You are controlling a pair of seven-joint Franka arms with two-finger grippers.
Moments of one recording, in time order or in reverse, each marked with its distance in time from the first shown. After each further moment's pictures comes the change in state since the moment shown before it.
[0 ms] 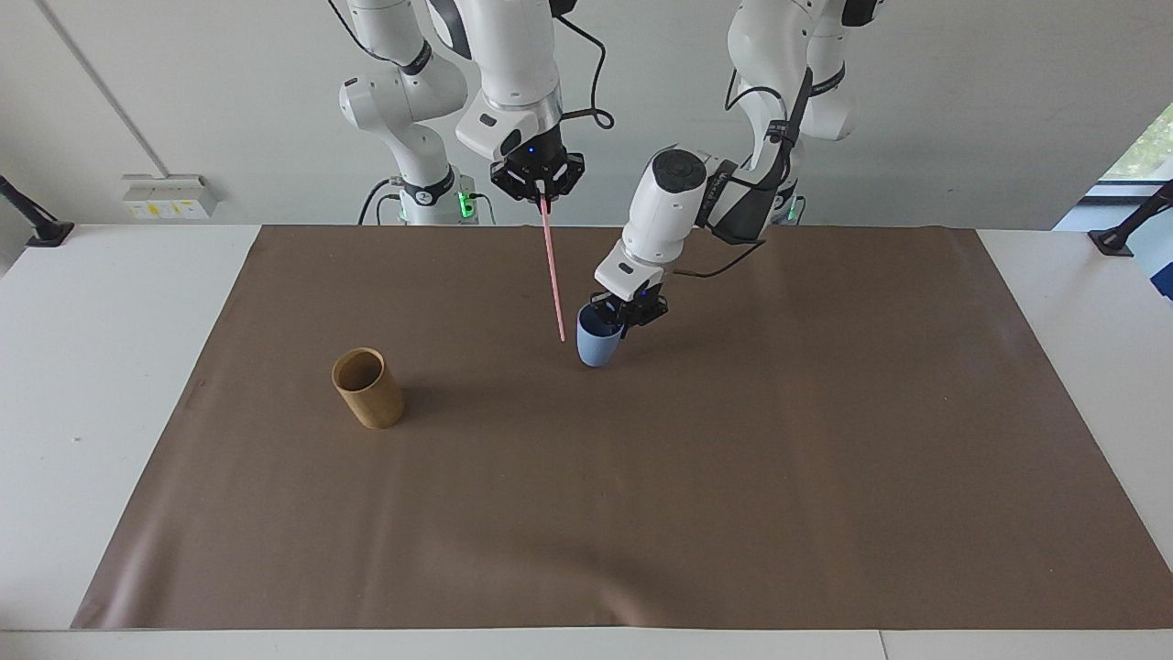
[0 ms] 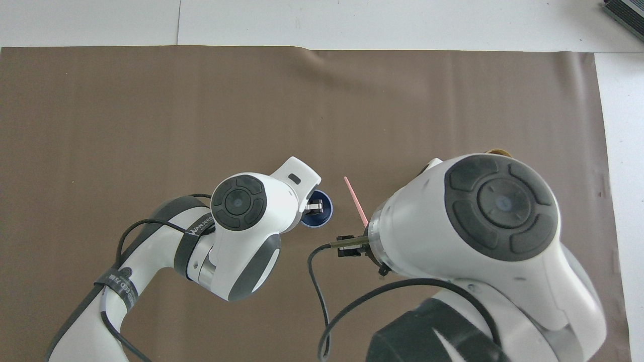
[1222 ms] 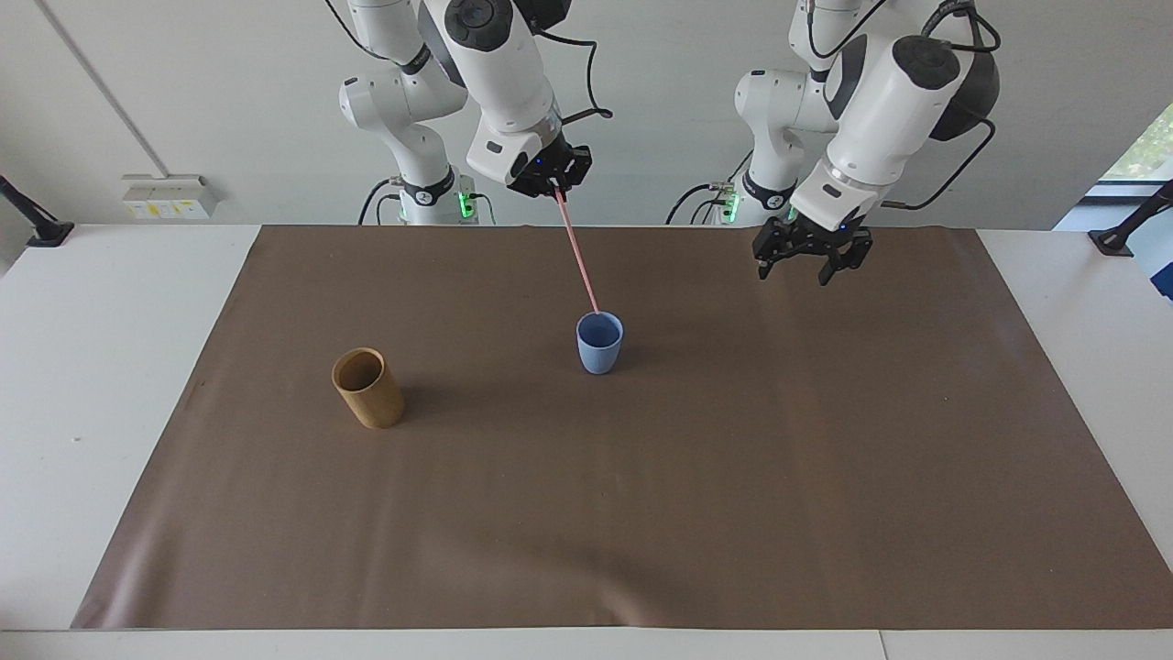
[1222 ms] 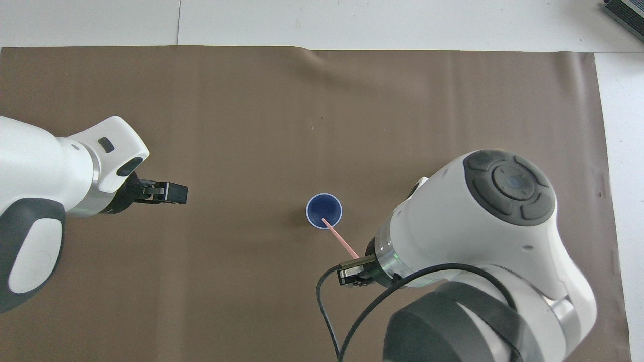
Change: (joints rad) left arm 0.392 -0.349 0.043 0.072 0.085 -0.511 0.495; right arm 0.001 -0.021 0.010 -0.123 0.207 0.014 -0.113
